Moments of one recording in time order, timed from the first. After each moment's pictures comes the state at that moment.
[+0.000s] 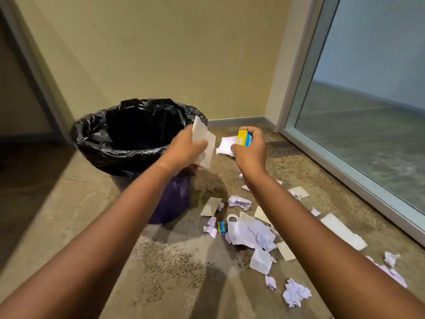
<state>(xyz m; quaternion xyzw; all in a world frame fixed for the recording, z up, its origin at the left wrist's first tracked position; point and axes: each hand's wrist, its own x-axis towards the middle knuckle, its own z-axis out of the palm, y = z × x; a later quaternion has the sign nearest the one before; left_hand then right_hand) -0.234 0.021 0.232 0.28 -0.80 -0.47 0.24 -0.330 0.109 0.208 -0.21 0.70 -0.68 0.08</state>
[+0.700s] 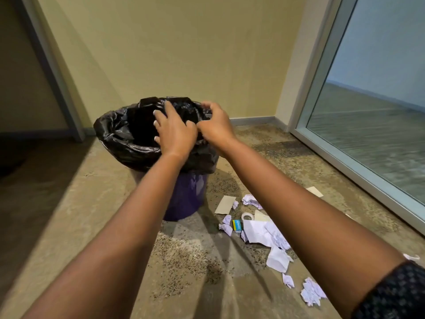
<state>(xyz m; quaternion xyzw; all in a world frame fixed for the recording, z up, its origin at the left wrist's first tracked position) -0.214 -0.020 0.238 0.44 -0.77 -0.31 0.35 -0.287 0.017 0.243 -0.36 0.74 -0.55 0.13</state>
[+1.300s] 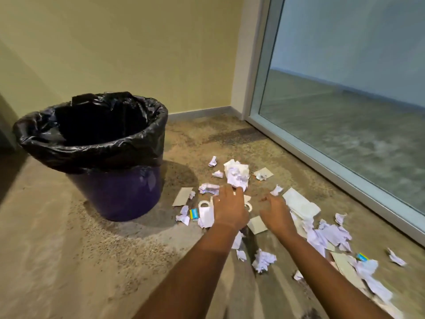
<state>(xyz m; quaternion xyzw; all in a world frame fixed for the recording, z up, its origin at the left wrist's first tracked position) -0.293 0.168 0.102 0.20 -0.96 -0.17 -0.01 -0.367 0.269 0.069 -0.16 0.93 -0.33 0.06</state>
